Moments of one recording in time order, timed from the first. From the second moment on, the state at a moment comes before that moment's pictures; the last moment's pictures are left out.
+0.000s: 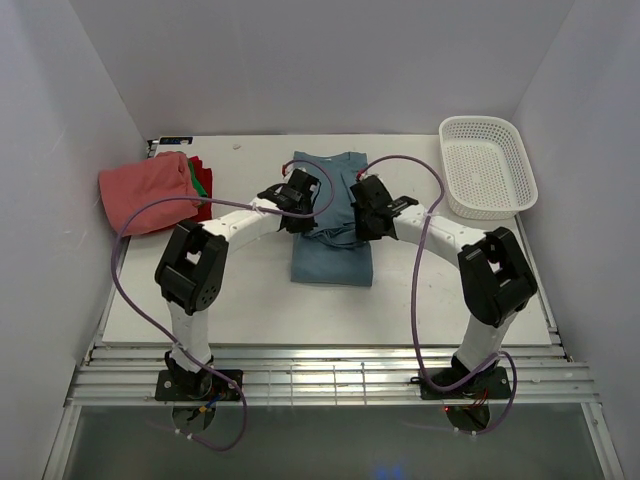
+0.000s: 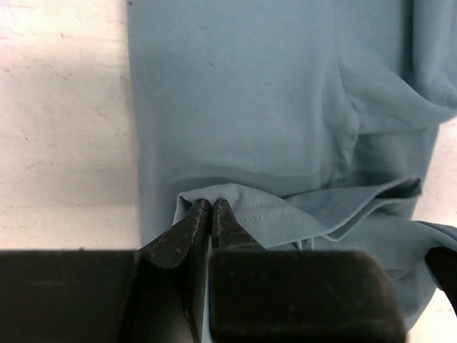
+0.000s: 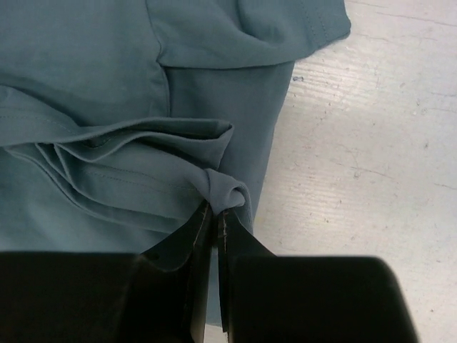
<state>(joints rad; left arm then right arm) -0.59 1.93 1.40 -0.42 -0.20 -0.61 0.62 1.76 1.24 -0.44 0.18 0.39</state>
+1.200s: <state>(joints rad) -0.76 1.70 1.19 -0.16 -0.16 -0.69 0.57 1.80 1.32 -0.41 -0.05 0.38</state>
